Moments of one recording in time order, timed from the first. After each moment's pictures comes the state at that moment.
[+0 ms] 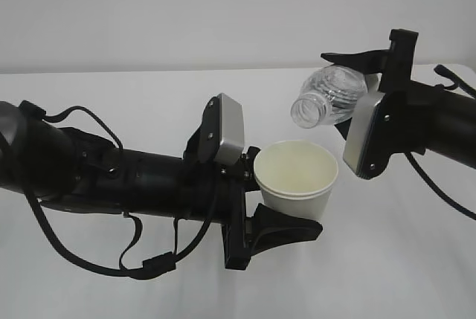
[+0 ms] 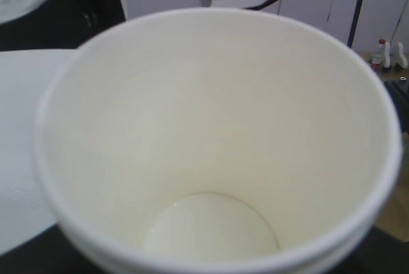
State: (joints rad) left arm -0.62 2.01 -0.90 1.11 -1.03 -0.54; right arm 0.17 1.67 -0.63 -0.65 -0.91 -1.01
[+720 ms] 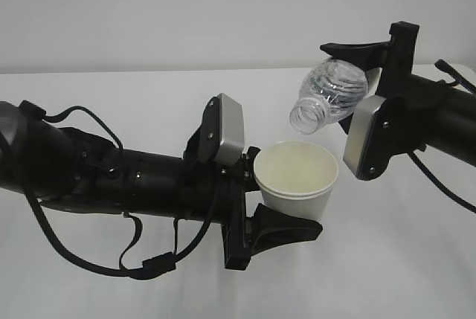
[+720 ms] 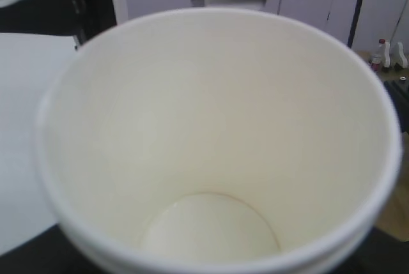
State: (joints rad) left arm -0.62 2.01 -0.90 1.11 -1.03 -0.54; right arm 0.17 1.67 -0.63 -0.63 -0.97 -1.14
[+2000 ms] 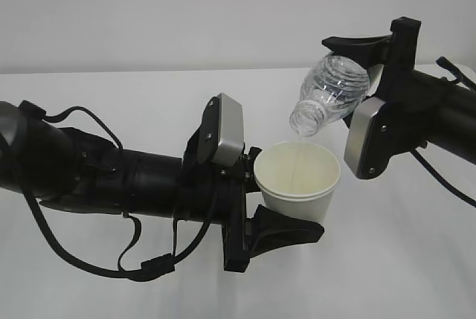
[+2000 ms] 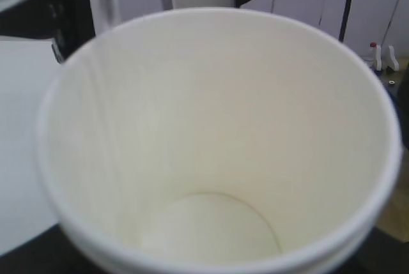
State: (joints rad) left arm -0.62 2.01 -0.90 1.13 -1.05 -0.54; right arm 0.17 1.67 -0.63 -0.60 -0.99 -1.25
